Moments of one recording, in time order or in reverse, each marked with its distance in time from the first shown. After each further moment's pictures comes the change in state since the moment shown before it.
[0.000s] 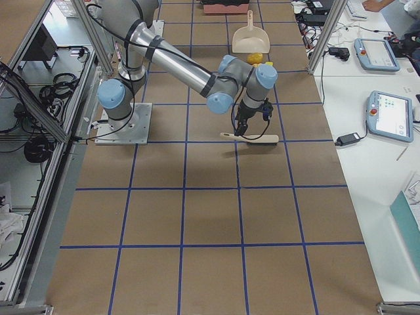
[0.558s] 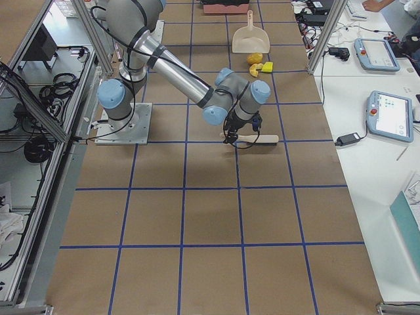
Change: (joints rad) left arm 0.102 -0.051 -0.008 0.051 -0.009 0.390; right arm -0.005 0.006 0.055 0.000 -0.057 -0.074
